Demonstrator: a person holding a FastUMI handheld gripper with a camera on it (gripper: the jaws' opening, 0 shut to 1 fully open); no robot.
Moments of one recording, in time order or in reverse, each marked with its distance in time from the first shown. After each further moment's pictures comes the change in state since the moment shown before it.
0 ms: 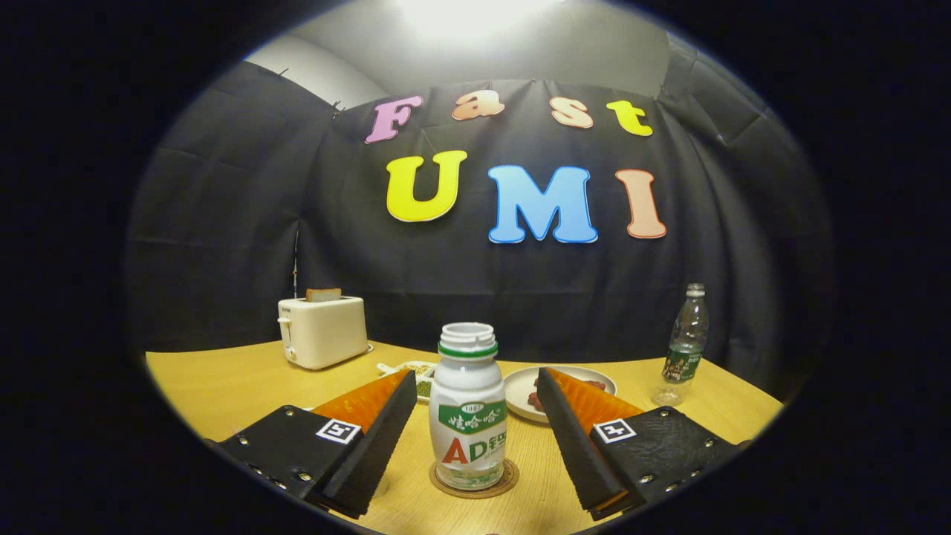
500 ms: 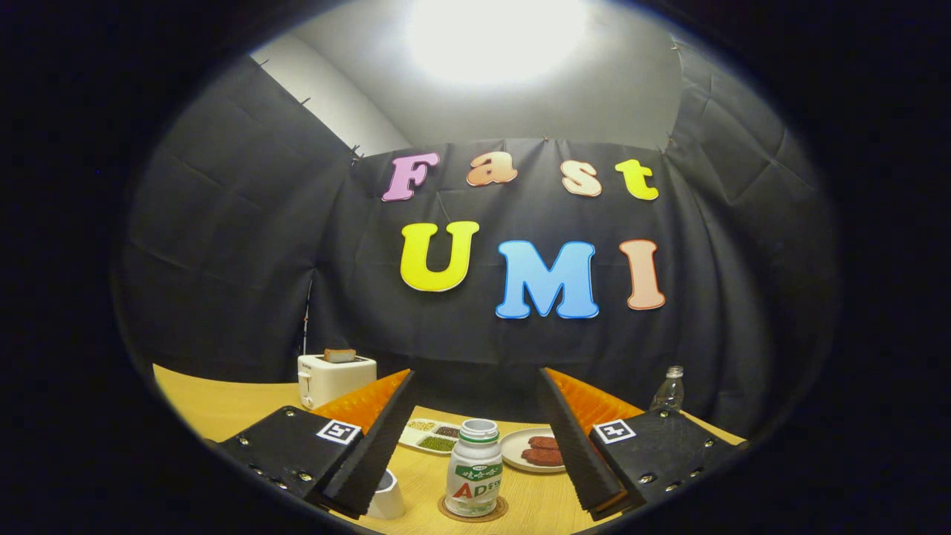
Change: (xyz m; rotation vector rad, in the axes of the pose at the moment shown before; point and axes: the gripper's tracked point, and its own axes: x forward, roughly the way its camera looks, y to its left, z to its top) arm -0.040 -0.002 0.097 -0.058 -0.215 0.002
